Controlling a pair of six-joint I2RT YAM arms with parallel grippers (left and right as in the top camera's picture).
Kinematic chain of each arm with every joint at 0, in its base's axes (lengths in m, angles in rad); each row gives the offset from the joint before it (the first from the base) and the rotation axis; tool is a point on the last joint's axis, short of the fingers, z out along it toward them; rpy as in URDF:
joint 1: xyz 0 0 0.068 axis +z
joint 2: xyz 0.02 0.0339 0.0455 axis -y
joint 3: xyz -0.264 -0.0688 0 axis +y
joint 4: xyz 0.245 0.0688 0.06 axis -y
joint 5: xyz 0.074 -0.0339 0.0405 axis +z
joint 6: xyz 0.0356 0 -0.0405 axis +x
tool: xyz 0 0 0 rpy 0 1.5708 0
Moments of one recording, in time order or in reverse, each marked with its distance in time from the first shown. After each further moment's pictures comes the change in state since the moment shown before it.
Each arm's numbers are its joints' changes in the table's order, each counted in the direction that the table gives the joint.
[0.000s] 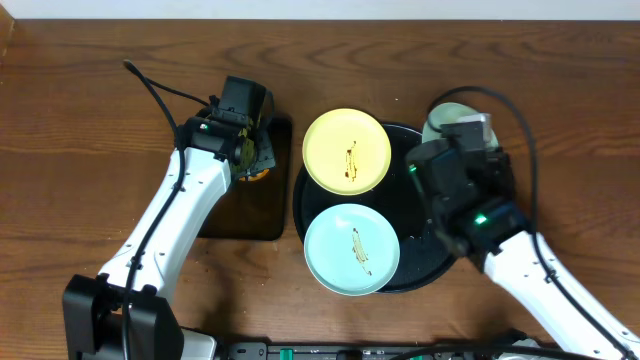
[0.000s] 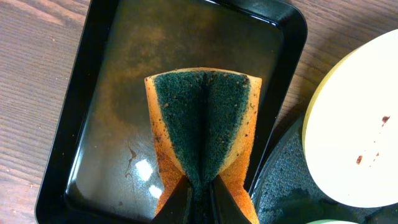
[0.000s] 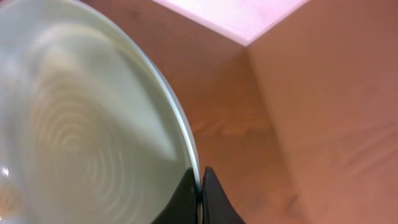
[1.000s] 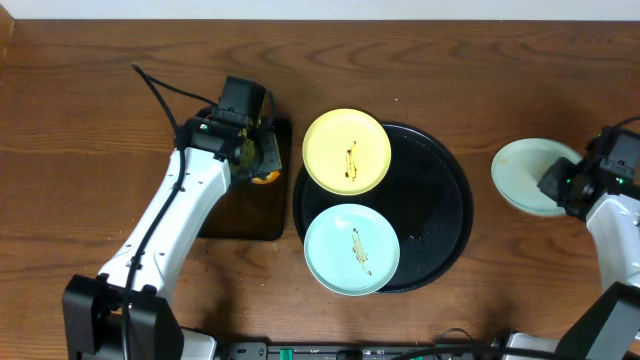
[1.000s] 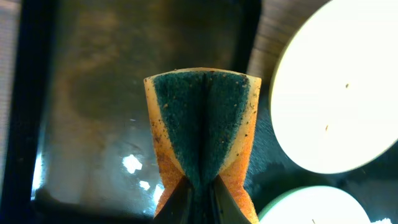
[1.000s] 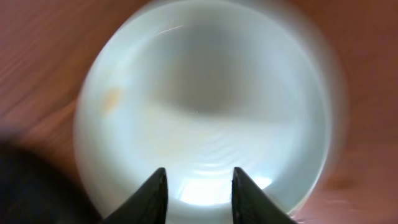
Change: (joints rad) left arm 0.000 0.000 0.000 0.000 -0.123 0.063; right arm -0.921 -0.234 0.000 0.064 1.007 0.163
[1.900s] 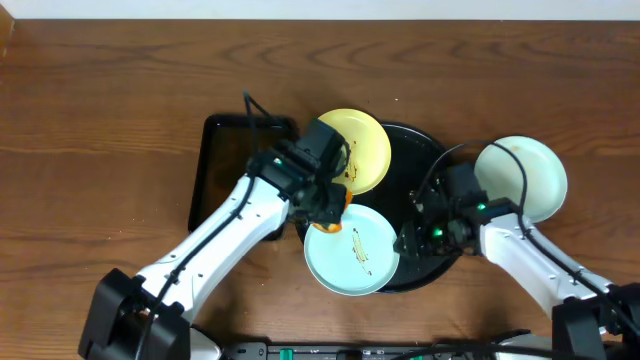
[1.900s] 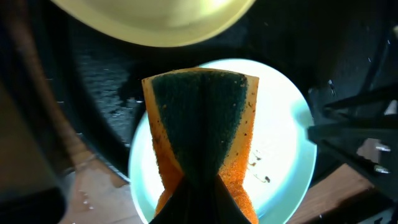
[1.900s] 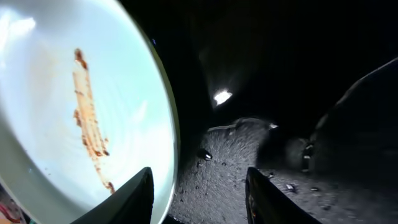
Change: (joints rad) left arm -0.352 0.000 0.084 0.007 -0.201 0.064; right arm 0.706 0.023 0.265 -0.071 0.451 -0.010
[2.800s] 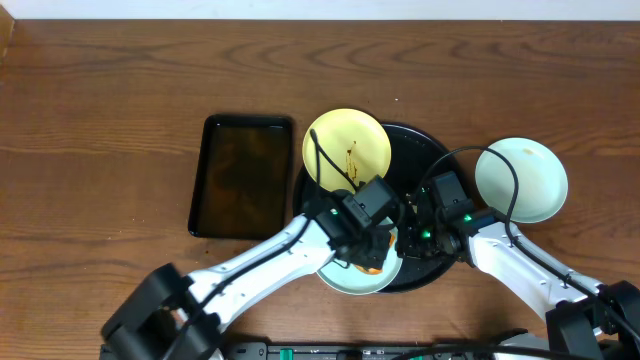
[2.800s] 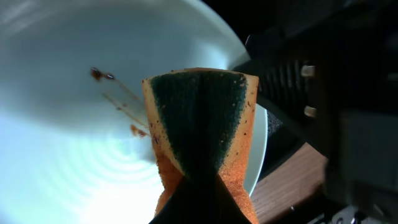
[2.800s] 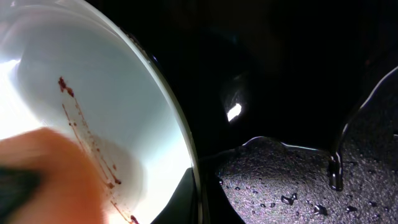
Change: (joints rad) left arm -0.292 -0.056 0.123 0.218 -0.004 -0.219; right arm 0.079 0.002 0.038 0.119 -0.079 0.228
